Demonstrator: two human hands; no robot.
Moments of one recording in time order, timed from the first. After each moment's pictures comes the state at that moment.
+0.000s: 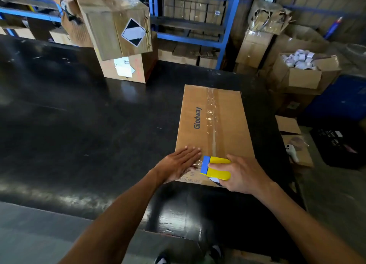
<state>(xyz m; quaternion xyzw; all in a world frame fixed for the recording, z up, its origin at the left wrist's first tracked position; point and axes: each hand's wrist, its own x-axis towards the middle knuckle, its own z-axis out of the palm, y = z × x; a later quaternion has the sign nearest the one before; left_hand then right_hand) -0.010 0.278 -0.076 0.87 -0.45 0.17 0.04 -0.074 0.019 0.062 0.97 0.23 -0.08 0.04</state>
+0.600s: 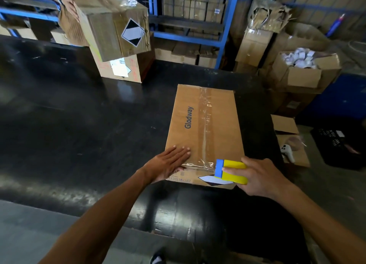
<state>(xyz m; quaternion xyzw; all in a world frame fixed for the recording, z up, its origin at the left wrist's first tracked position) -0.013 0.277 -0.072 0.88 -0.44 0.17 0.00 -0.076 -0.064 0.075 0.95 0.29 -0.08 0.09</state>
